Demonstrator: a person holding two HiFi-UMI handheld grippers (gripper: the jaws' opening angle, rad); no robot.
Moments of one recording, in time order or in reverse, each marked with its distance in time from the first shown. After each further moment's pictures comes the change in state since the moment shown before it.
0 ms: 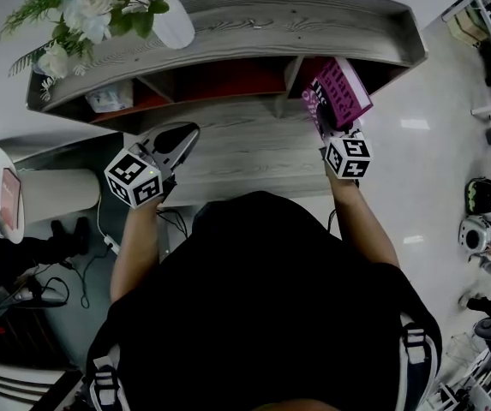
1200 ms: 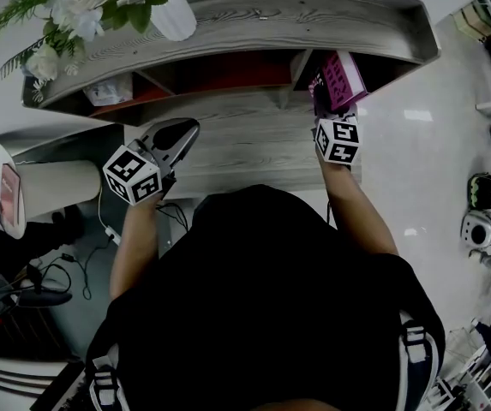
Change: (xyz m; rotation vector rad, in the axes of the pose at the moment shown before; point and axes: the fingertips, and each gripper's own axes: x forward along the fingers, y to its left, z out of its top) left arm -0.002 0.009 -0.013 -0.028 0.025 -0.003; right arm 0.036 0.005 0.008 -0.037 -0.028 -0.116
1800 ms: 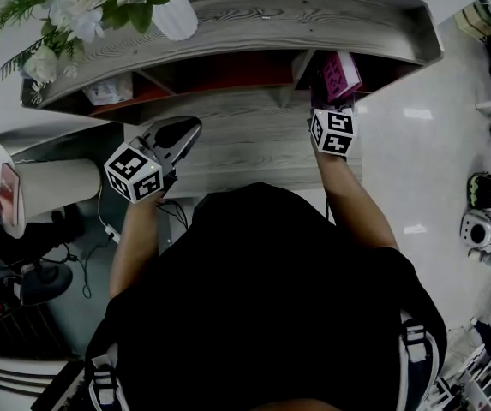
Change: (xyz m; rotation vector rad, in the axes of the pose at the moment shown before) left arm 0.004 0.003 -0.001 0.005 0.012 -0.012; right arm 0.022 0.001 0.006 -0.005 -0.009 -0.041
